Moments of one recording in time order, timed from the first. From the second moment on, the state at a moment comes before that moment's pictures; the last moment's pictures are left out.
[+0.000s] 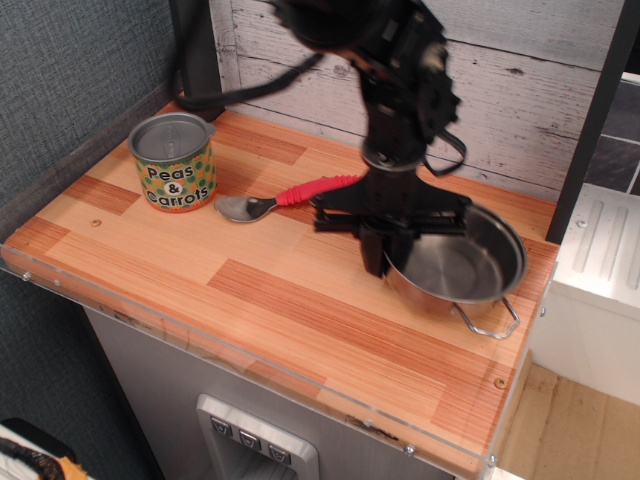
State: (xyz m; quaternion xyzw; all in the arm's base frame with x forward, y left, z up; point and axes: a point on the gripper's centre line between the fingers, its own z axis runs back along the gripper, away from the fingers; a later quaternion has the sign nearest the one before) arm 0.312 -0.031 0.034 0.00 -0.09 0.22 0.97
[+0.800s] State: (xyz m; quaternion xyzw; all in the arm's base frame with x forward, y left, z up) arm 0.235 0.035 0.049 0.03 -0.01 0.28 0.96
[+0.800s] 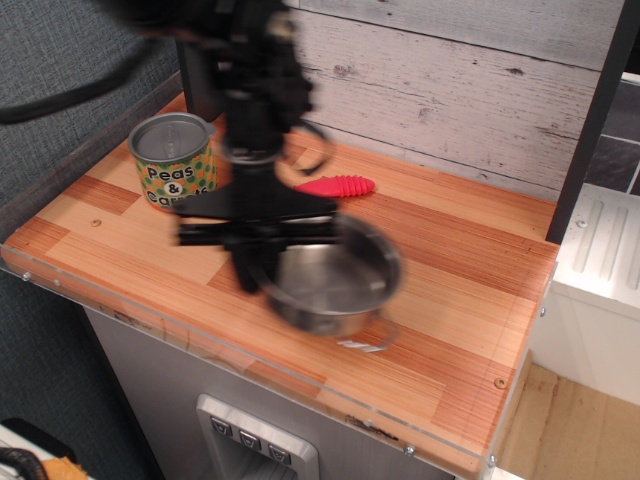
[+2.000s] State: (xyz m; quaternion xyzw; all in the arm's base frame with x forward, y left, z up) arm 0.206 0.082 0.017 0.06 -0.02 0.42 0.91
